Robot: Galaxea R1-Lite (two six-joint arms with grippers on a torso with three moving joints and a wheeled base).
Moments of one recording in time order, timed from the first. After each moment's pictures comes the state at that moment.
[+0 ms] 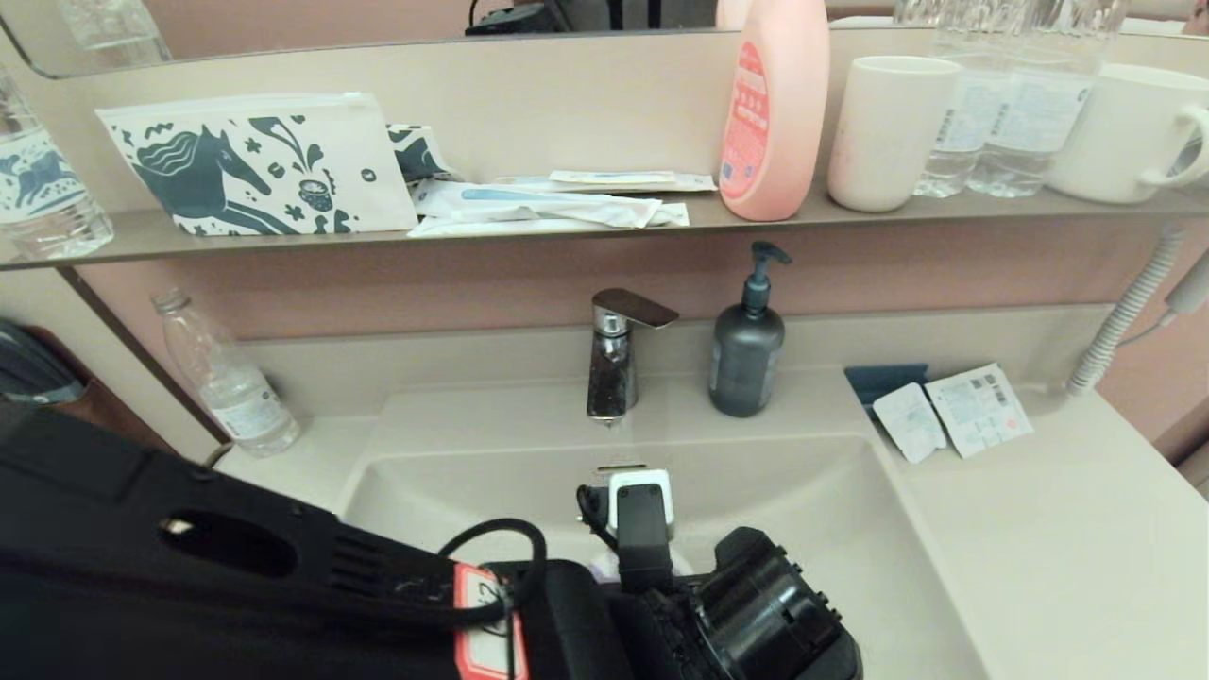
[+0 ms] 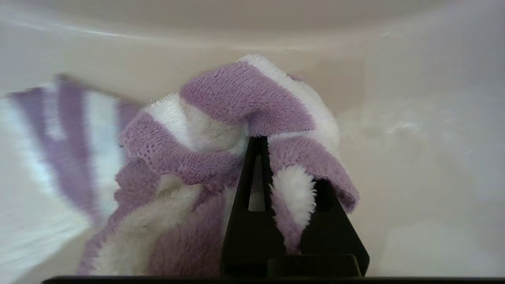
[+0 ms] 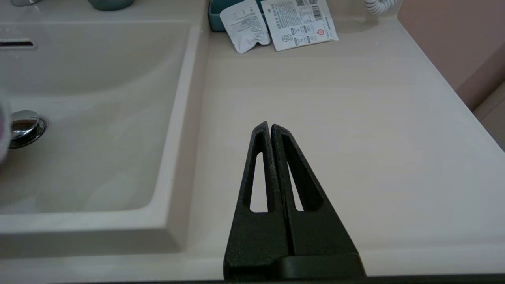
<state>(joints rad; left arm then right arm) -1.17 2.01 -1.11 0.10 0.83 -0.94 0.00 0.00 0.00 0.00 0.01 -0.01</state>
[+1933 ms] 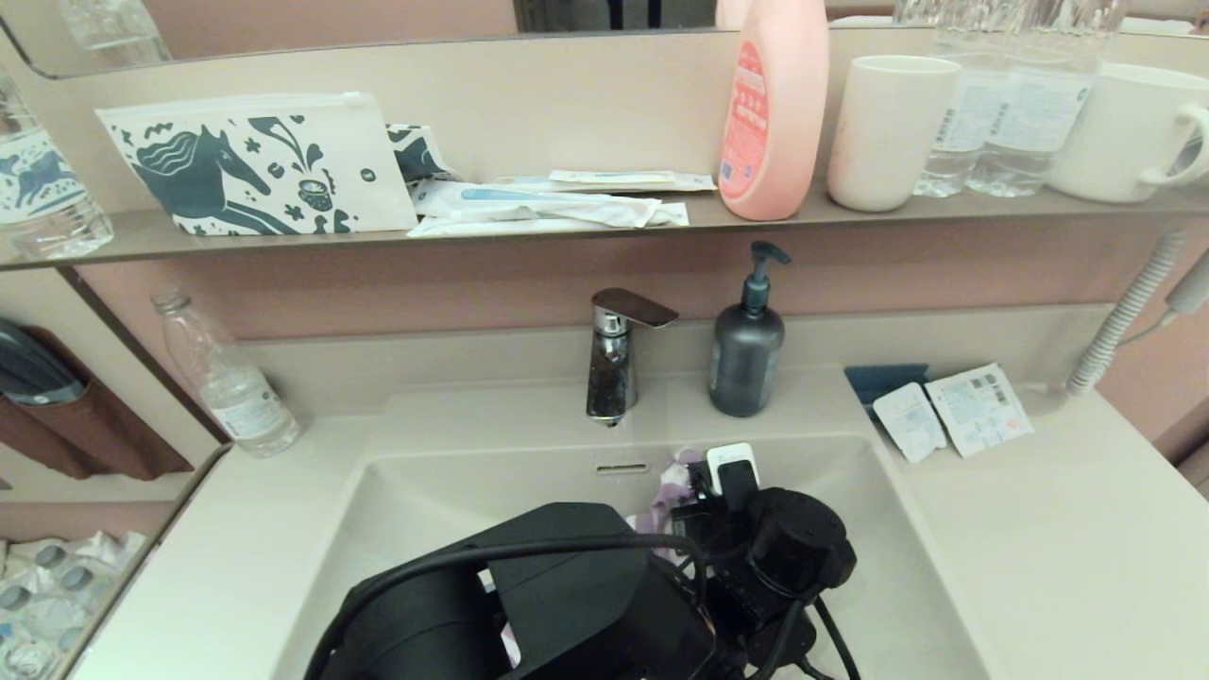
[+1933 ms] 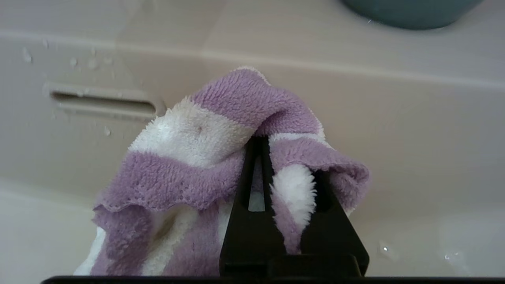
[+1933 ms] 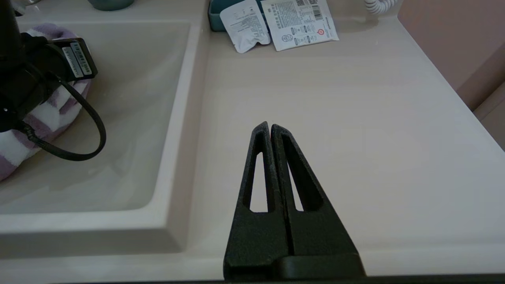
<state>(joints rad) -1.03 2.57 -1.42 -0.90 1.16 -0.26 0.00 0.00 0.00 0.00 0.01 -0.01</state>
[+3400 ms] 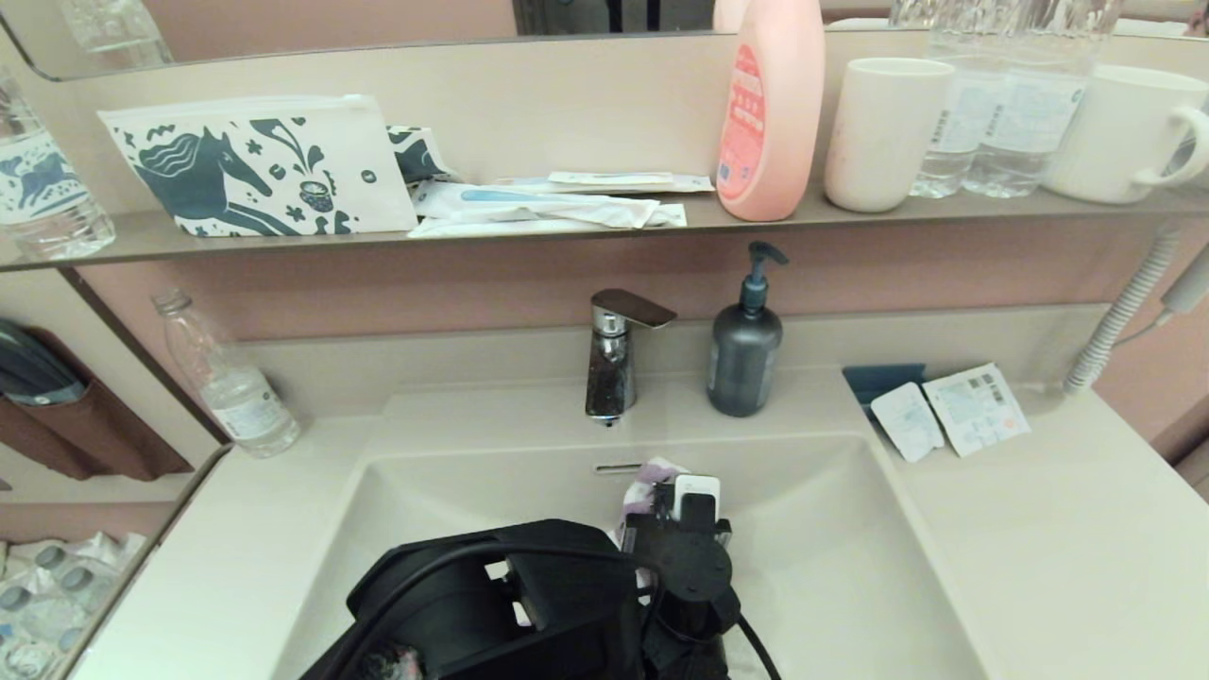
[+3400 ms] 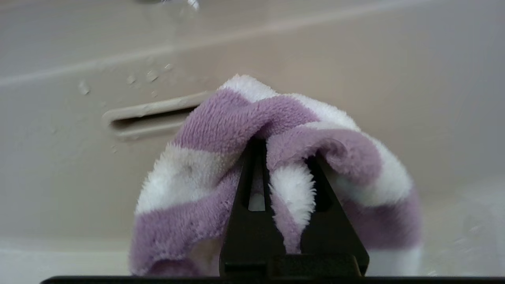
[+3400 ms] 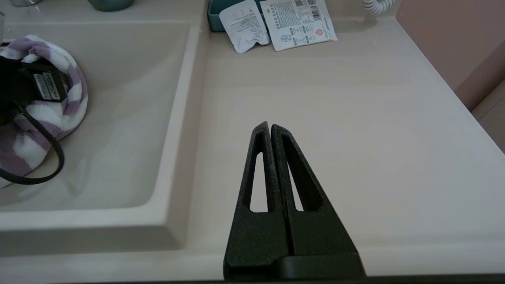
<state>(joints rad) -0.92 2.61 -1.06 -1.53 0.99 0.18 0.00 0.00 0.00 0.00 0.01 -0.01</state>
